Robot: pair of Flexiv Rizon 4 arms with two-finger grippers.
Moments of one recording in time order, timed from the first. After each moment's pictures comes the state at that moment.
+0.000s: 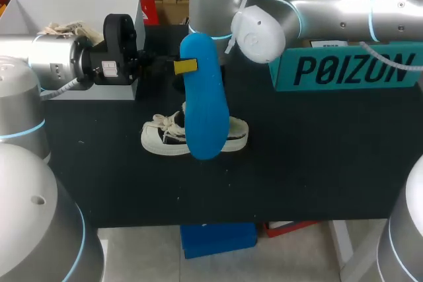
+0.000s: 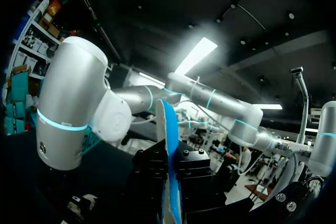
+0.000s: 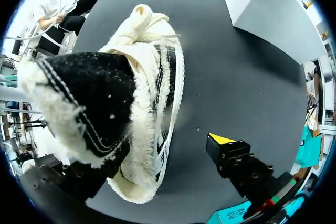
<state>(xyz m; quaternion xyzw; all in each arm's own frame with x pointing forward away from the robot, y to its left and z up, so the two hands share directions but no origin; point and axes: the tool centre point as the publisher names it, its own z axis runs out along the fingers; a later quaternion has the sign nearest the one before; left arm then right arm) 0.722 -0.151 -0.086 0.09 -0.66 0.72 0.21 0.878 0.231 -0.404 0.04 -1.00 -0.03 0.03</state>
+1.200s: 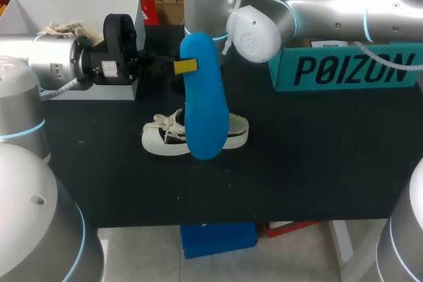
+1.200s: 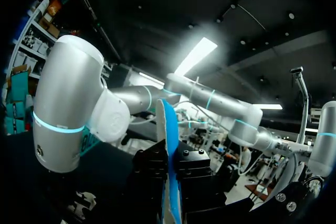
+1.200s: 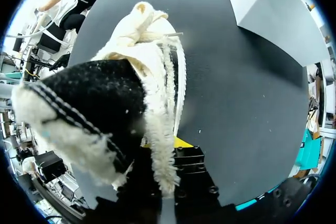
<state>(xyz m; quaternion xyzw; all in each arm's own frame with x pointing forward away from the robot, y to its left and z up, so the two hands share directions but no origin) 0.722 -0.151 -0.086 0.09 -0.66 0.72 0.21 0.878 0.233 -0.405 0.04 -1.00 -0.02 0.04</state>
